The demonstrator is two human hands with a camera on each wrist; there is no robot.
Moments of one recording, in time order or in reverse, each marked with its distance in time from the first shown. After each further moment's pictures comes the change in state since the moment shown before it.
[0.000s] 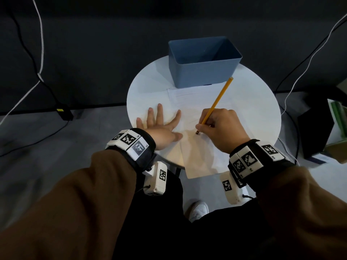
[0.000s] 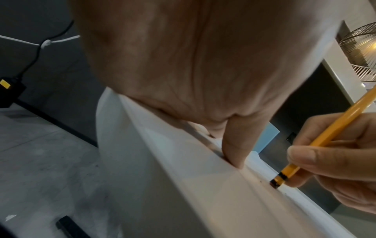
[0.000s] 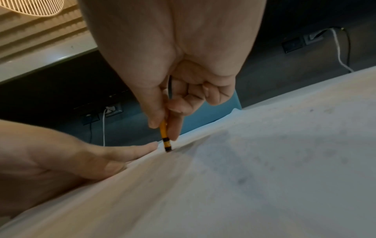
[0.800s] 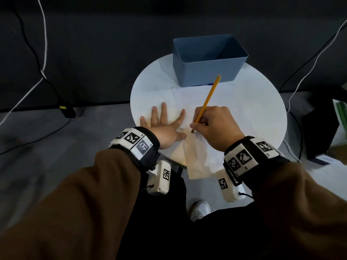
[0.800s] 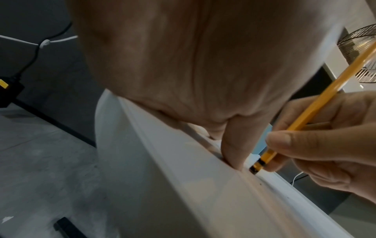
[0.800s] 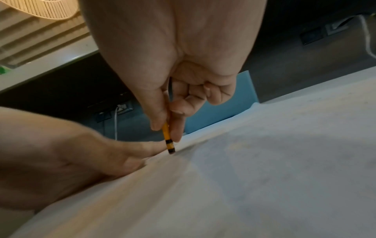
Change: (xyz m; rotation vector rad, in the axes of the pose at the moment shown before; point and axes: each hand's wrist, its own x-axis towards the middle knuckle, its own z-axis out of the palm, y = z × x) left_hand 0.002 0.001 0.001 0.042 0.005 -0.010; right_hand 0.010 -0.016 0.012 -0.026 -0.043 -0.070
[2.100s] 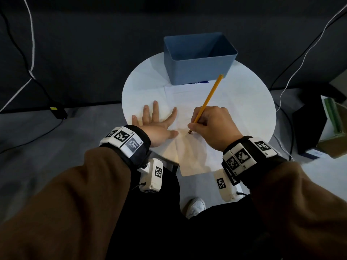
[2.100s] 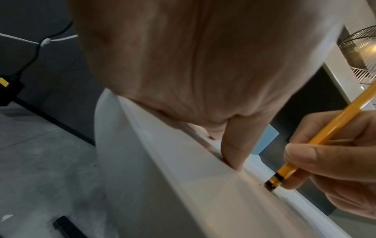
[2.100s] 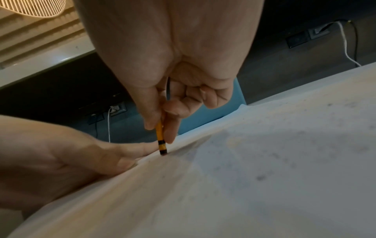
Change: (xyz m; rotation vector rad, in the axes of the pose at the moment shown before) left_hand -0.002 0.001 -0.001 -0.038 -0.017 0.009; right_hand -0.013 0.011 -0.007 0.056 0.014 0.066
